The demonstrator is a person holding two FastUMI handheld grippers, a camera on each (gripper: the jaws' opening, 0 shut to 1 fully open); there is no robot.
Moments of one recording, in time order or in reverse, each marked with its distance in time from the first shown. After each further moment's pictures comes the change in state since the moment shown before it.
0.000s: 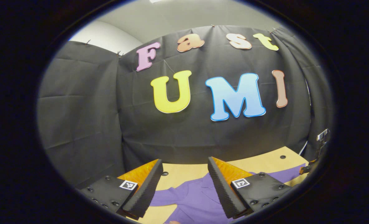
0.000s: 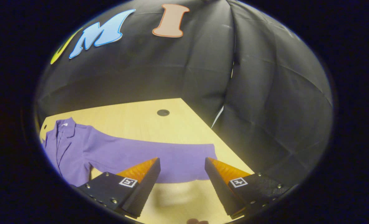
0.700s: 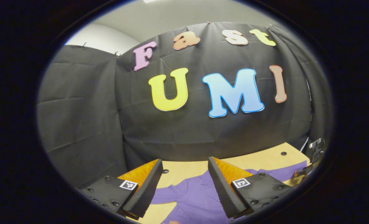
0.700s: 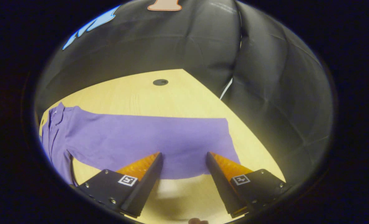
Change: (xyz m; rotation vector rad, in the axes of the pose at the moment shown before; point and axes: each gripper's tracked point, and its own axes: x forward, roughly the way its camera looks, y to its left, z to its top) left arm -0.005 -0.020 -0.003 0.033 0.024 0.006; right arm 0.055 0.007 -0.057 0.024 0.159 0.060
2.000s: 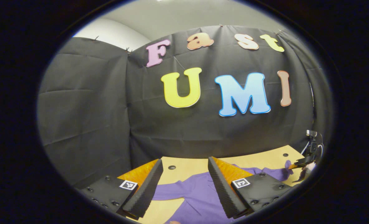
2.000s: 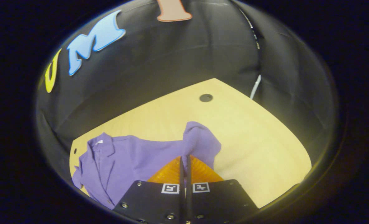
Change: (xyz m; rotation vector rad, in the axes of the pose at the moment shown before) left arm -0.035 0.077 -0.024 -0.078 -0.003 0.047; right arm -0.083 0.171 0.077 0.143 -0.003 0.295
